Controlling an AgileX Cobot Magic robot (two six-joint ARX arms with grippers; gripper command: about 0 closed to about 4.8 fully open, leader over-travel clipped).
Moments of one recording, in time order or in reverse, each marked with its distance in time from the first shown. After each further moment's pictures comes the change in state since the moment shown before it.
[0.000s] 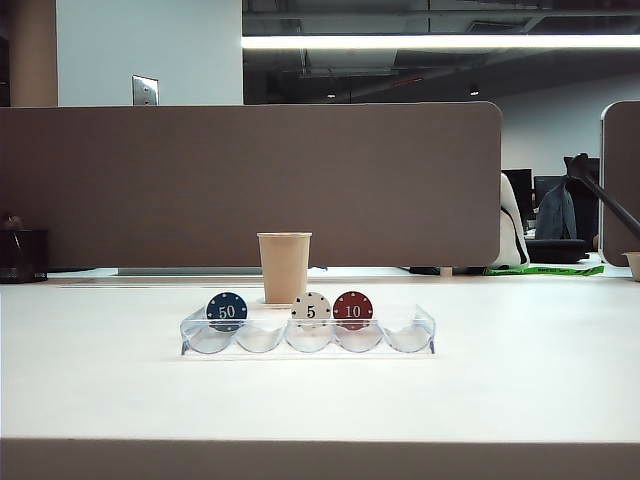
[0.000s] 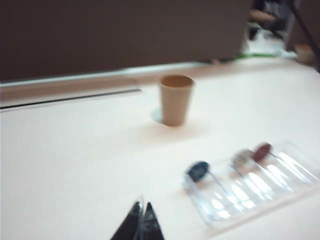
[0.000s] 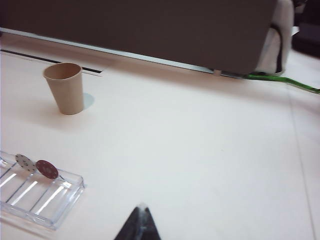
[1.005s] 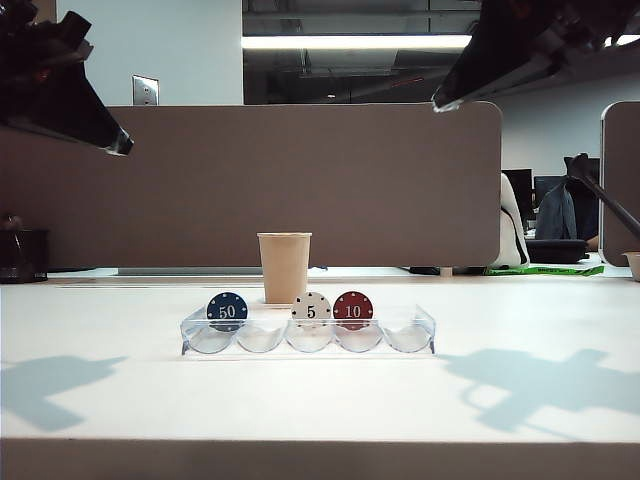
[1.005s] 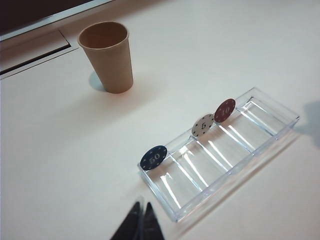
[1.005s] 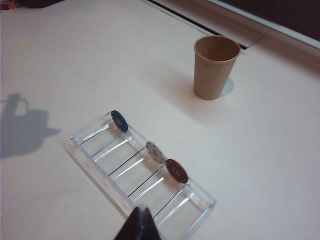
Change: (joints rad) left arm -0.205 0.676 0.339 0.027 -0.048 0.137; right arm 0.429 0.533 0.213 0.114 -0.030 -0.055
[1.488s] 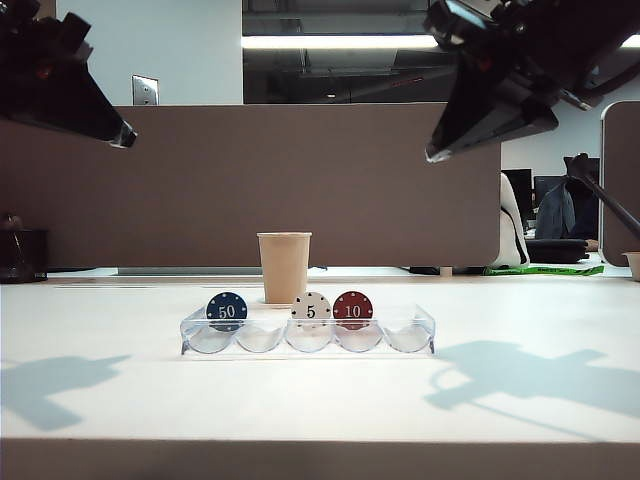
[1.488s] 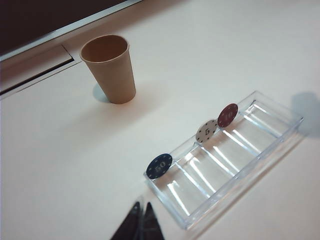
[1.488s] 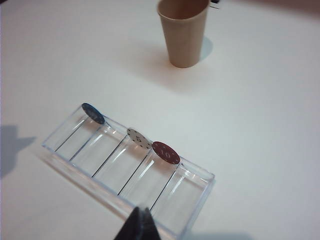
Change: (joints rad) left arm 0.000 0.001 0.000 0.026 0.000 0.071; right arm 0.050 0.110 0.000 0.041 0.160 0.228
